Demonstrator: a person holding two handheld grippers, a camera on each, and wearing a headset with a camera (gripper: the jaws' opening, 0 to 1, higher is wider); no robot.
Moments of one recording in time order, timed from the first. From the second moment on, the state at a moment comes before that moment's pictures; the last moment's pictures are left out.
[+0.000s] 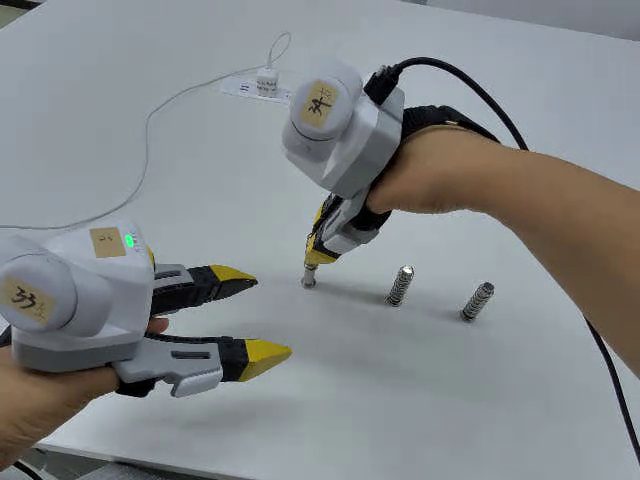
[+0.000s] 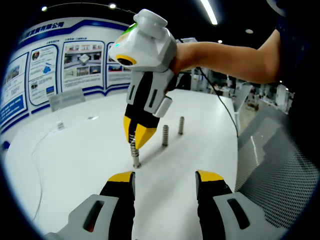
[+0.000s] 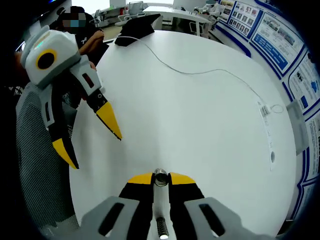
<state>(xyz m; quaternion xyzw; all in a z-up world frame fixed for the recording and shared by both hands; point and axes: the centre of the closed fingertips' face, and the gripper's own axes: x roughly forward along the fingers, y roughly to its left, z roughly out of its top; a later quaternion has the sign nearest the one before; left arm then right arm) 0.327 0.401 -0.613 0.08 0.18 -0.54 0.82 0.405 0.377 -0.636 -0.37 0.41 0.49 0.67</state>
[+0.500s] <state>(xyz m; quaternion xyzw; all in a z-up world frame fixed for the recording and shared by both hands) 0.327 0.402 -0.613 0.08 0.18 -0.53 0.82 0.406 0.378 -0.656 -0.37 0.42 0.49 0.67</state>
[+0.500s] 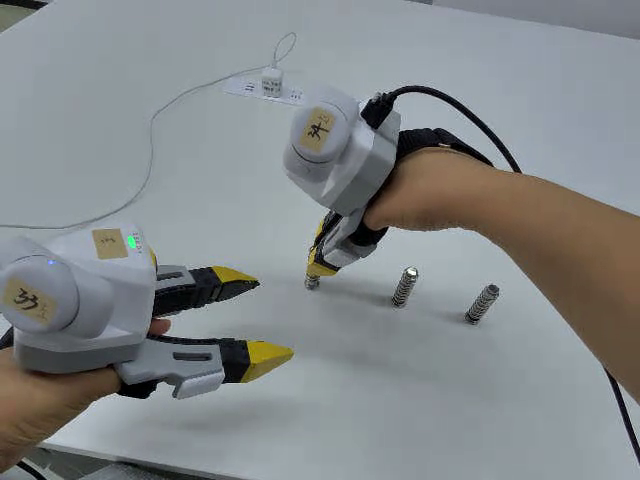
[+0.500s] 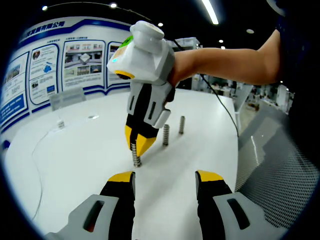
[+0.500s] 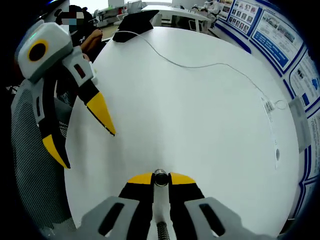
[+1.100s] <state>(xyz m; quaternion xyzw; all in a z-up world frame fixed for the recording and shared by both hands) 0.329 0.402 -0.614 0.08 0.19 -0.53 0.82 0.398 0.369 -0.663 -0.36 0.43 0.49 0.67</state>
